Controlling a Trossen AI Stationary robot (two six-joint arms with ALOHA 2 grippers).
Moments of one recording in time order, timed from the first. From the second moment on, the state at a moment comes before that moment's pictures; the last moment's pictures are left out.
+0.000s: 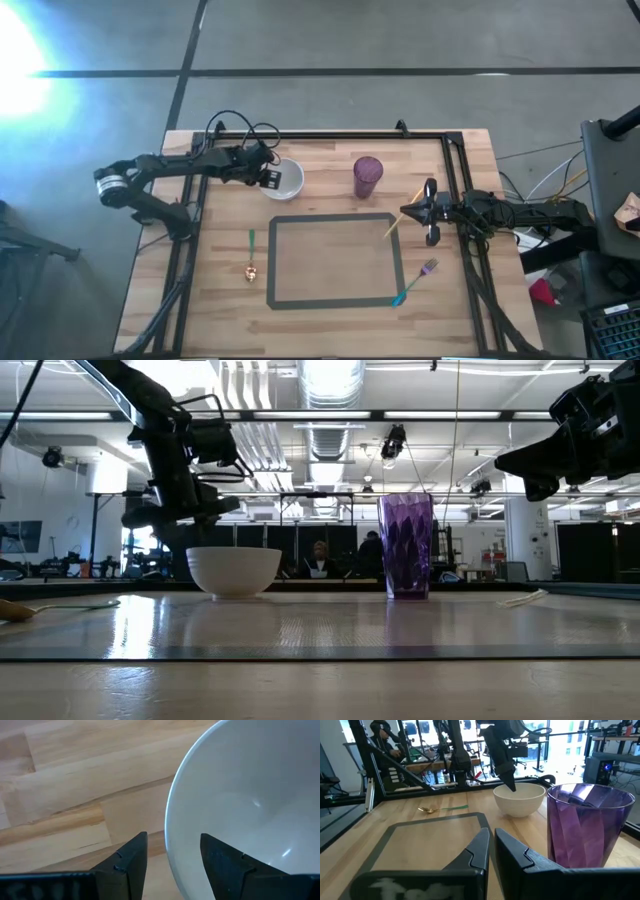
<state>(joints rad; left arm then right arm) 0.52 1.36 0.80 -0.58 -0.19 -0.75 -0.01 0.15 0.01 0.08 0.08 0.12</state>
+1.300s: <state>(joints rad) 0.47 1.35 0.91 -0.58 -0.10 -0.50 -0.01 0.15 0.01 0.05 0.08 0.13</state>
